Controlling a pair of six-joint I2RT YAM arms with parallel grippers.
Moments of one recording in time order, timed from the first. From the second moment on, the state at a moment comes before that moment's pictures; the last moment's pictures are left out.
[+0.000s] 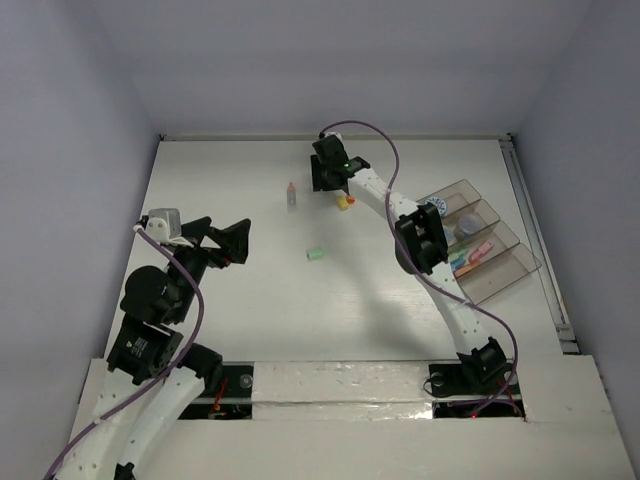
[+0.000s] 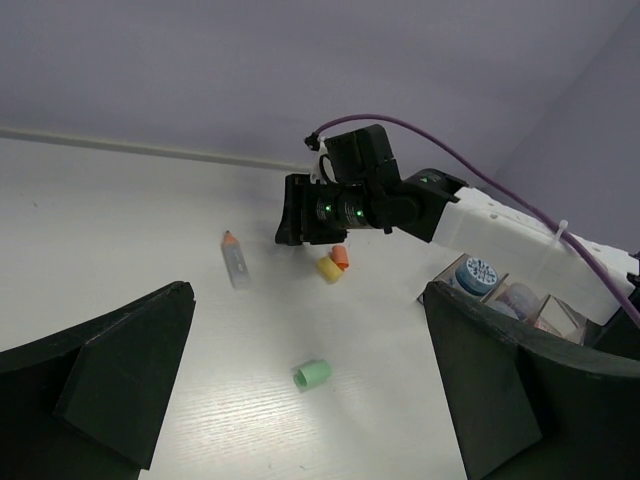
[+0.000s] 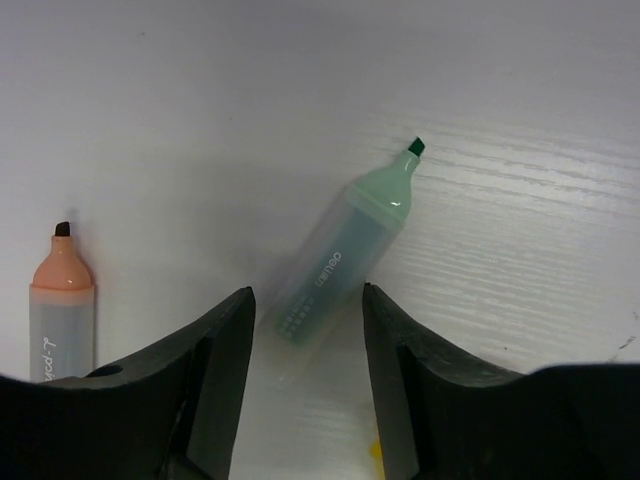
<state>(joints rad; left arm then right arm) -0.43 0.41 0.73 -0.23 -0.15 -0.36 0.58 2.67 2.46 -0.57 0.24 0.35</state>
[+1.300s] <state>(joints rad) -0.42 0.64 0.41 0.09 0.11 -0.72 0.68 1.68 0.90 0.52 -0.03 0.48</state>
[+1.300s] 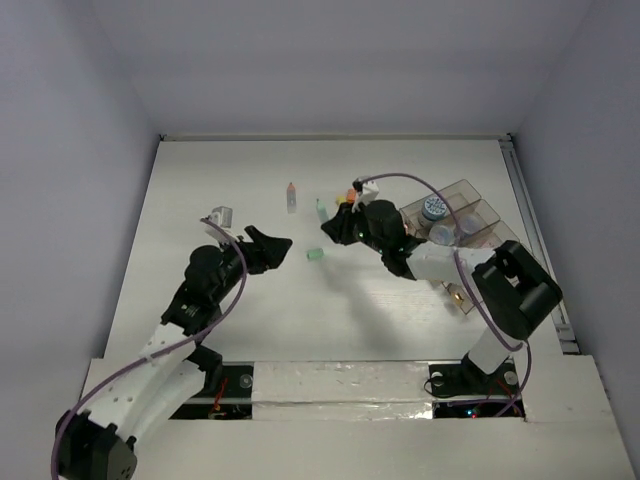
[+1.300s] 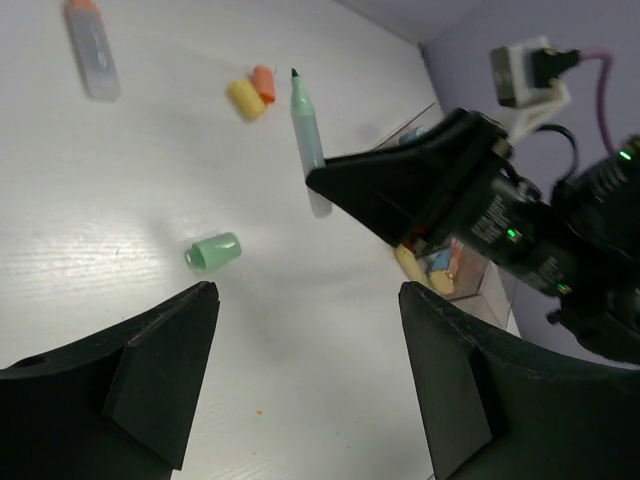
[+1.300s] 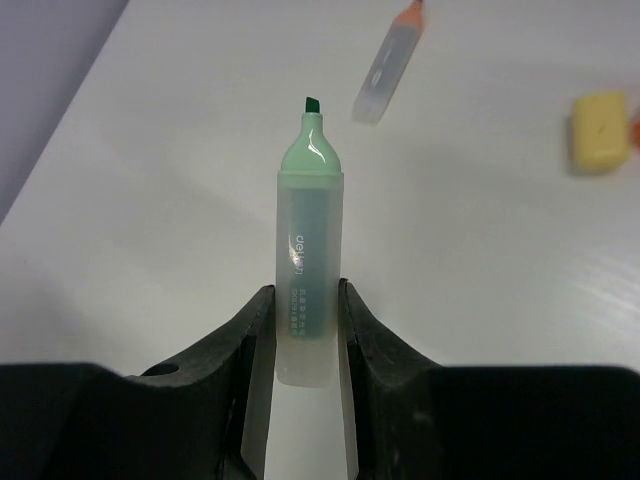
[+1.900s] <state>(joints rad) -0.53 1.00 0.37 0.43 0.10 -0.81 0.86 1.57 0.71 0.62 0.08 0.38</state>
